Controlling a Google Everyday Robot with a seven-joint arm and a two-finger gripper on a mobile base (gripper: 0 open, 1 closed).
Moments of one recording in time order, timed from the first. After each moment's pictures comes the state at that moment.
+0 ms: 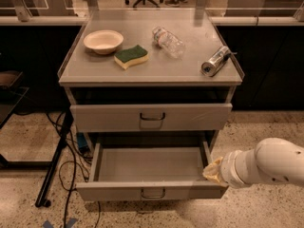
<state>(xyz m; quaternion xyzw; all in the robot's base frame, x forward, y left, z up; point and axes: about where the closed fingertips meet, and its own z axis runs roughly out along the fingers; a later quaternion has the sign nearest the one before) 0.444 -0.192 0.608 -0.52 0.81 0.08 0.25</state>
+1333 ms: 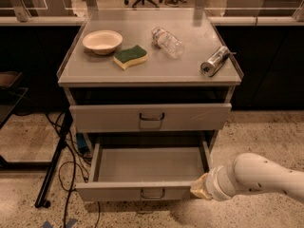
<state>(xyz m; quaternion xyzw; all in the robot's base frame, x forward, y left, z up) 0.431 -0.165 0.518 -0.50 0.83 0.13 0.21</state>
